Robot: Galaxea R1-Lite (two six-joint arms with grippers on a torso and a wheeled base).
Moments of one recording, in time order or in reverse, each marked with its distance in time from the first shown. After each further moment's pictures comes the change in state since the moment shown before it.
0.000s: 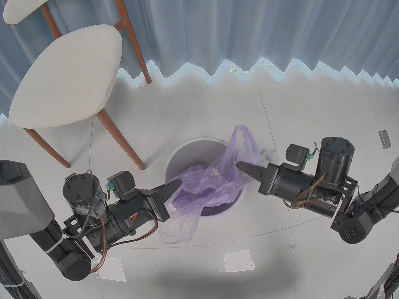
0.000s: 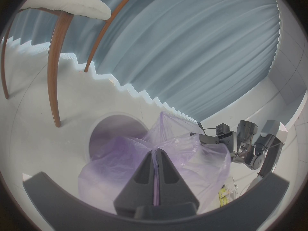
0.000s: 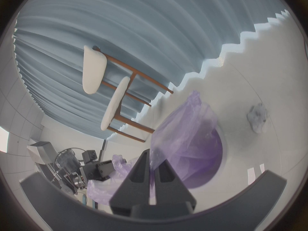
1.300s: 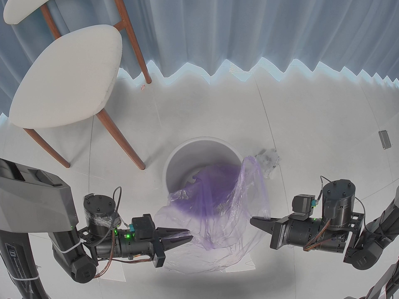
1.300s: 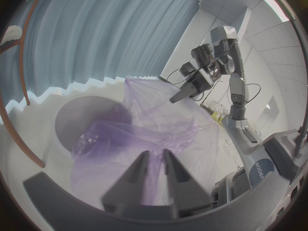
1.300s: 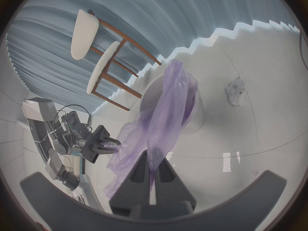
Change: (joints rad) left arm 0.081 0.188 0.091 0.026 -0.476 0.797; right arm 0.054 -0.052 0.303 0.049 -0.073 -0.140
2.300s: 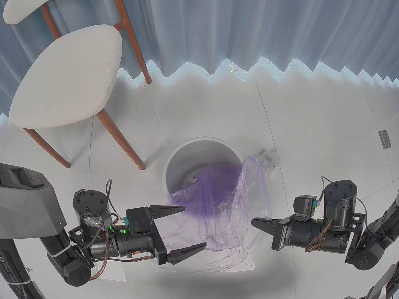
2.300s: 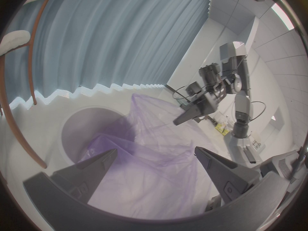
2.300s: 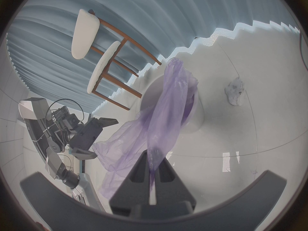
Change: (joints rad) left arm -0.054 -0.103 0.010 -0.030 0.079 -0.145; right arm -0.001 -0.013 0.010 0.008 0.003 -0.006
